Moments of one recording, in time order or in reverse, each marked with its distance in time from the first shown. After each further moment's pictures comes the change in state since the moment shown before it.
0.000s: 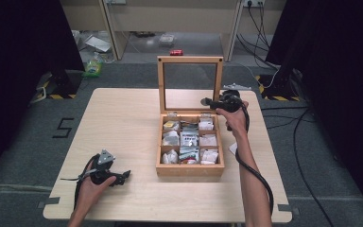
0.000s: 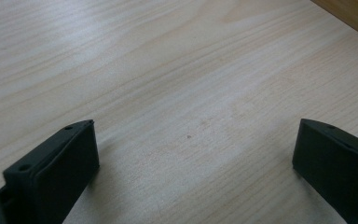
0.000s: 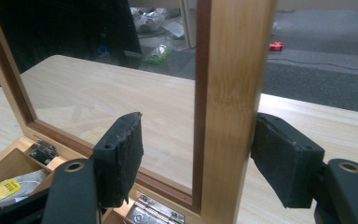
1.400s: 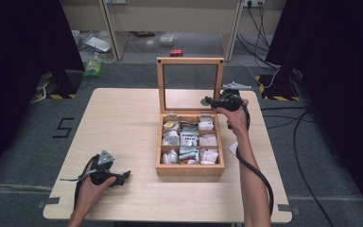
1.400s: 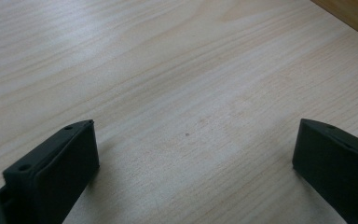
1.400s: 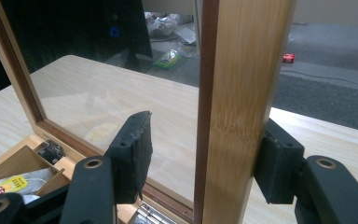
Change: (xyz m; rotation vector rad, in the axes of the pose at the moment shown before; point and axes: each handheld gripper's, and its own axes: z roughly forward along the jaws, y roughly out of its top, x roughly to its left) left arm -0.001 -0.001 -0.001 -0.003 -0.001 -0.003; right arm -0.003 0.003 0.001 -0.025 0.048 -0.057
